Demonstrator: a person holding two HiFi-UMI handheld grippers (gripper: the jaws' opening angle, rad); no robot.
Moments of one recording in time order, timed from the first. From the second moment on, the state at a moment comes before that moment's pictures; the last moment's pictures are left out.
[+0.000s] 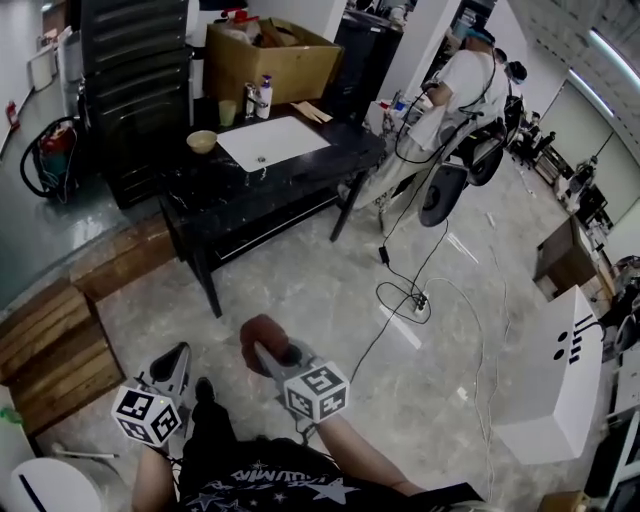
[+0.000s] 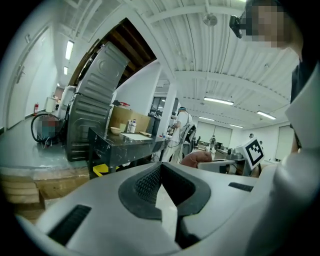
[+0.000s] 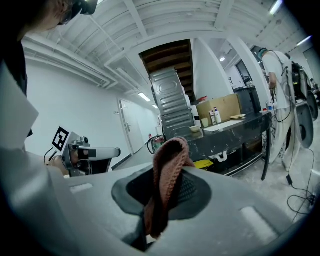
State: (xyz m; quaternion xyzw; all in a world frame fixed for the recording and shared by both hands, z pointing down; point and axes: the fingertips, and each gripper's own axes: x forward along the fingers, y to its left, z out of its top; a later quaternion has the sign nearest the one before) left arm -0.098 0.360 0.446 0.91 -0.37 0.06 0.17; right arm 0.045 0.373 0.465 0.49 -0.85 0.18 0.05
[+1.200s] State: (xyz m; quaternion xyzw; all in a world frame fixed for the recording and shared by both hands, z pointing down) left arm -0.173 0.031 0.477 0.92 -0.24 0.04 0.30; right arm -0.027 0.084 0.485 0.58 -0.78 0.22 0.10
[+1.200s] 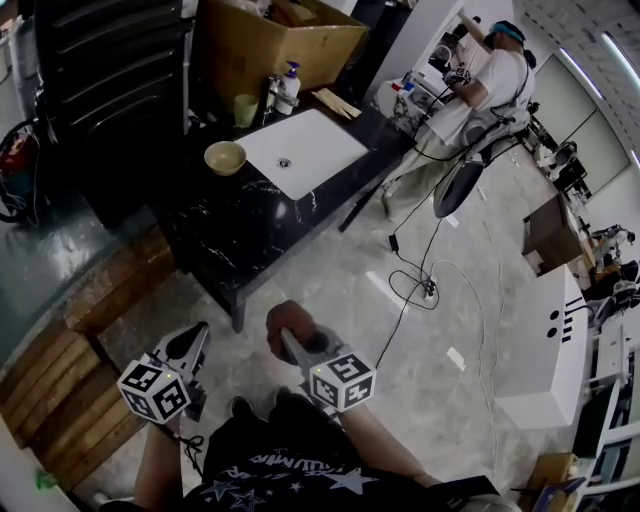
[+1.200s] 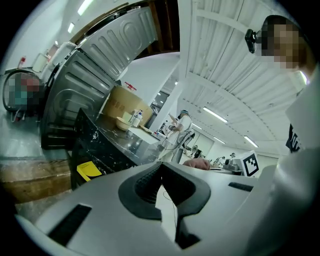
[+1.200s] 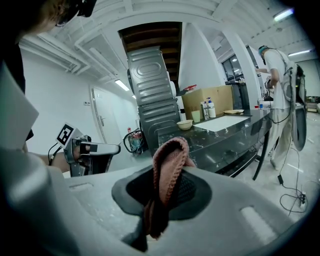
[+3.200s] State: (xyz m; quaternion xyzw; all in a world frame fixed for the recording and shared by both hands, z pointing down) left arm -0.059 -0.253 0.456 0.84 -0.45 0.04 0.30; right arm 0.139 -0.263 0.450 0.47 -0.86 0.17 0.06
